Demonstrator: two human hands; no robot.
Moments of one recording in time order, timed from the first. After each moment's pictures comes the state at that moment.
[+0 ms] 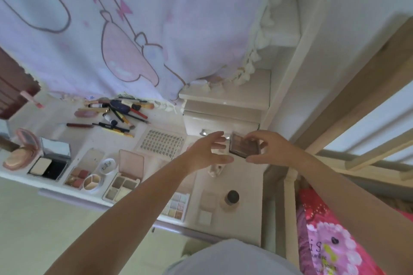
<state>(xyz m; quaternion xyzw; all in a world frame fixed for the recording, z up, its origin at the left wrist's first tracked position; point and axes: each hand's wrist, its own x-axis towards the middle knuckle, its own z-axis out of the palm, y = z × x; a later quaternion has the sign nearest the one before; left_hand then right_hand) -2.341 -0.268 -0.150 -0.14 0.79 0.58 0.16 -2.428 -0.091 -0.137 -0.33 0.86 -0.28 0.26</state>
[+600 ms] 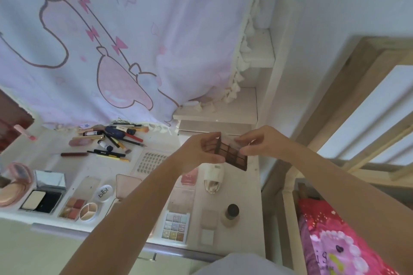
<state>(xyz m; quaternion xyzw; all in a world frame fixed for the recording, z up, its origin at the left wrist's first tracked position) -2.358 -0.288 -0.114 -0.04 0.74 0.66 0.13 -2.431 -0.097 -0.085 -0.25 0.82 -0.42 0.29</state>
